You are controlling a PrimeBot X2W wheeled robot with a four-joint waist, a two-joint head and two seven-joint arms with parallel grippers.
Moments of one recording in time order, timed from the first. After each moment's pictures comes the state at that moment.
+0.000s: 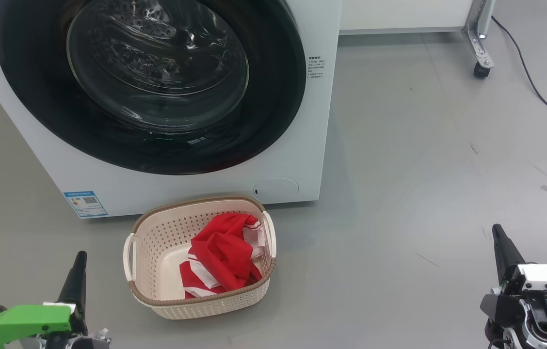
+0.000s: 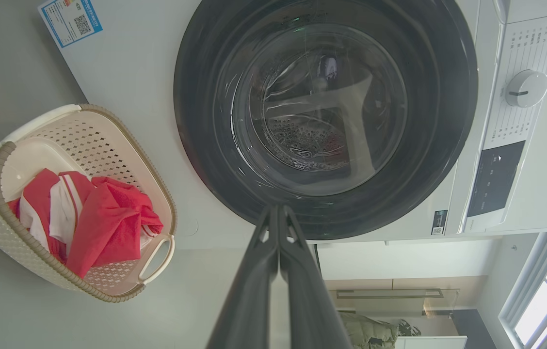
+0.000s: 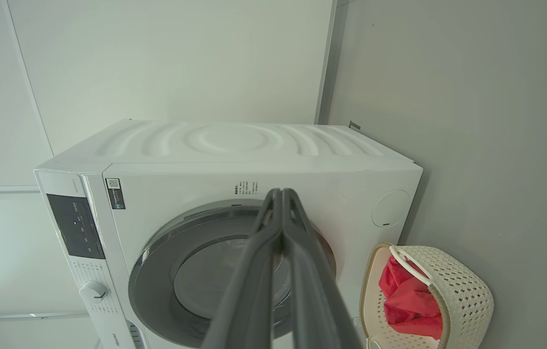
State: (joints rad) left arm -0.05 0.09 -0.01 0.27 -1.68 -0.12 0.03; right arm -0.05 -0.10 -0.04 0.28 1.68 0.12 0.03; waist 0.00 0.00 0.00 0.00
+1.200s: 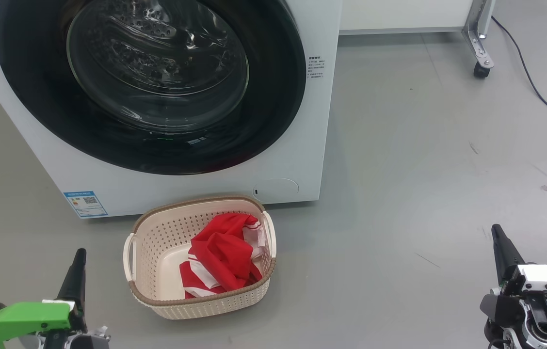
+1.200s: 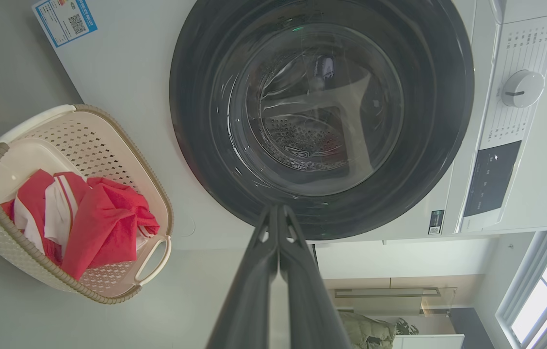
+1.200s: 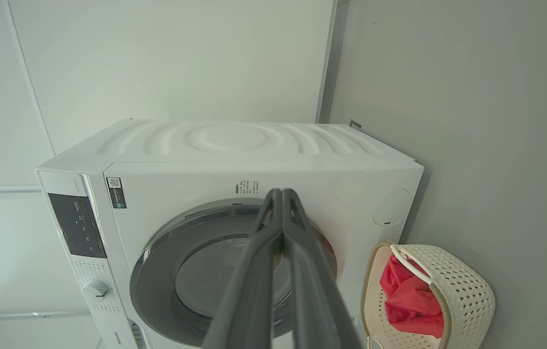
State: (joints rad) left arm -0.06 0.09 -0.01 0.28 -1.68 -0.12 0.04; right arm -0.05 -0.10 -0.04 0.28 1.68 0.12 0.04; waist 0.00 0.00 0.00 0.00
